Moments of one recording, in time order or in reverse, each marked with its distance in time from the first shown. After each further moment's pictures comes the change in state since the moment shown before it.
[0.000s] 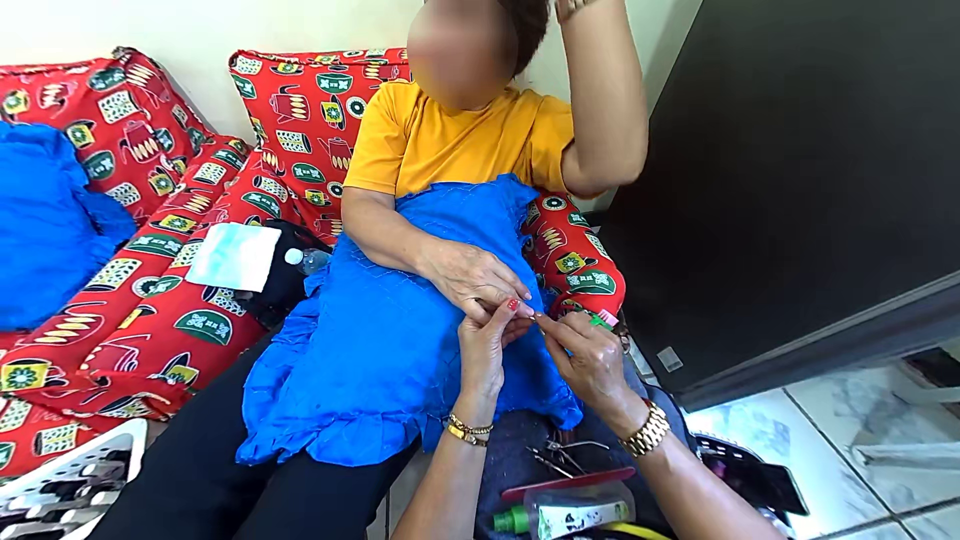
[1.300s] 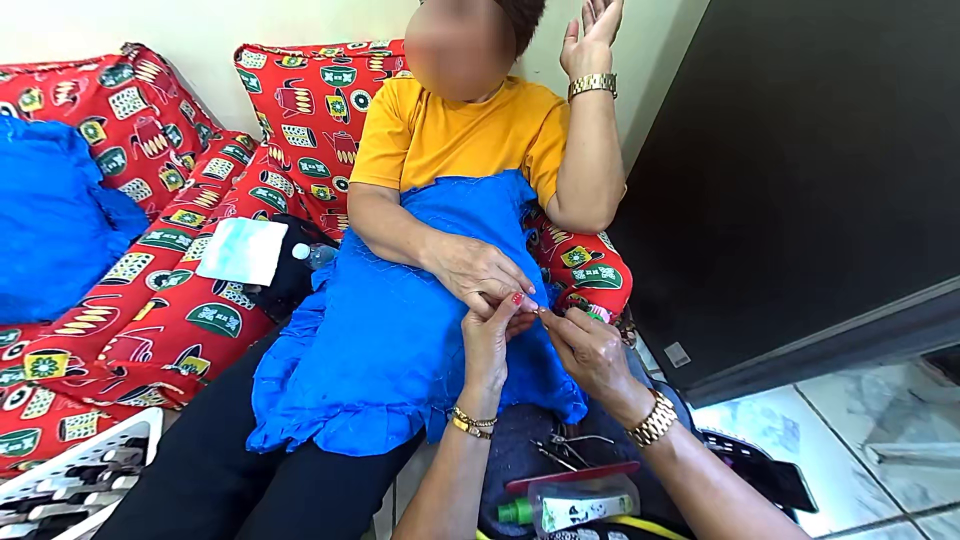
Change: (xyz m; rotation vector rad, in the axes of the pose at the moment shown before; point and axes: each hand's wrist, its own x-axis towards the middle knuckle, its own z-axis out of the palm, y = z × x) left_hand 0.002 -0.002 -0.003 0.025 -0.002 0.017; right_hand -0.001 0.005 0.000 0.058 -0.055 -0.055
